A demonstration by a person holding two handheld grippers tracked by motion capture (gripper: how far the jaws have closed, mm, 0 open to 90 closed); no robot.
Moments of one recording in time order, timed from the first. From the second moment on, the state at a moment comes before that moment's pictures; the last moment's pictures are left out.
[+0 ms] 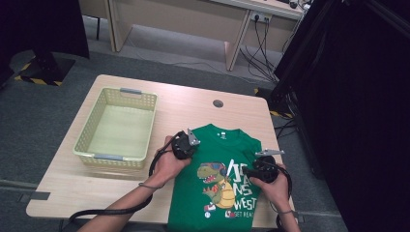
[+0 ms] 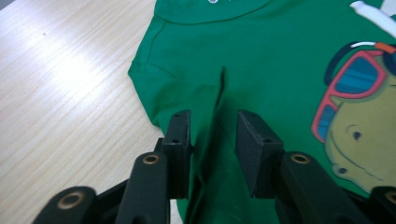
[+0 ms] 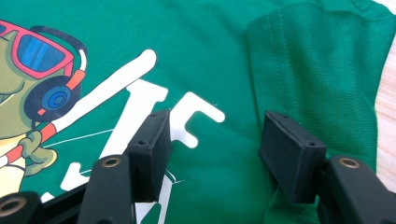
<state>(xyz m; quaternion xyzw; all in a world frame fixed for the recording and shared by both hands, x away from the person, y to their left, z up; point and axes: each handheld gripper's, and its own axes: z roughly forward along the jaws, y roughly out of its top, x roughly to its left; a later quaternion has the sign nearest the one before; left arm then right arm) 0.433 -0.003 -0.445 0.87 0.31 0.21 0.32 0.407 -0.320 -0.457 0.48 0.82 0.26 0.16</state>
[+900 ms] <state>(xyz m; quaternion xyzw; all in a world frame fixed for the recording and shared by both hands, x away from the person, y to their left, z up) 0.445 0.012 -0.440 0.85 0.35 0.24 0.33 0.406 -0.326 -0.457 0.50 0.81 0.26 0.16</state>
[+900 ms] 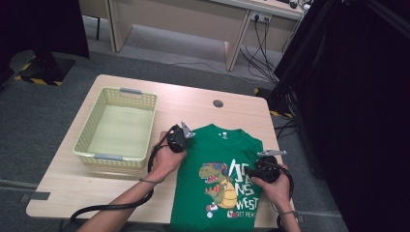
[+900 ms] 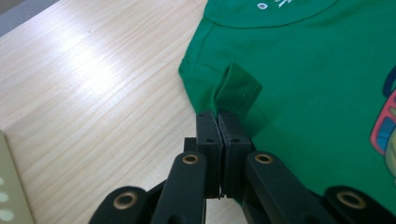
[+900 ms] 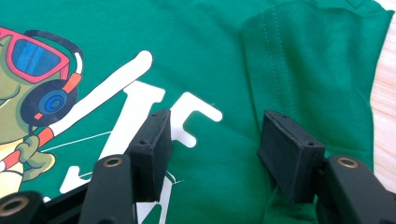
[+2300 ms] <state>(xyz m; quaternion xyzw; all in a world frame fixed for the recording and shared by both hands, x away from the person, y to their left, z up) 0.449 0.022 -0.429 0.82 0.39 0.25 0.33 0.402 -0.337 -0.457 0.52 0.80 0.25 0.18</state>
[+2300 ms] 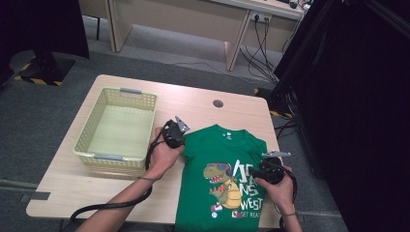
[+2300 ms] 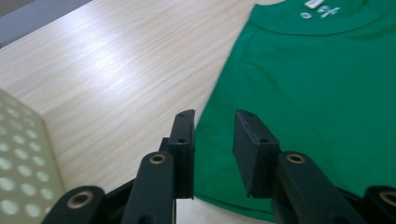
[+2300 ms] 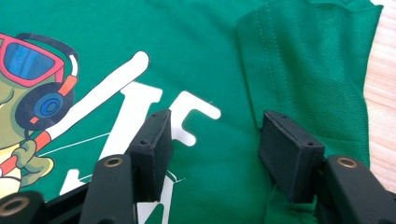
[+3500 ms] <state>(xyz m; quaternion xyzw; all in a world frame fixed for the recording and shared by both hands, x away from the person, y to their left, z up) 0.431 -0.010 -0.442 0.84 0.35 0.22 0.35 0.400 -0.316 -0.454 0.50 0.81 0.25 0.17</state>
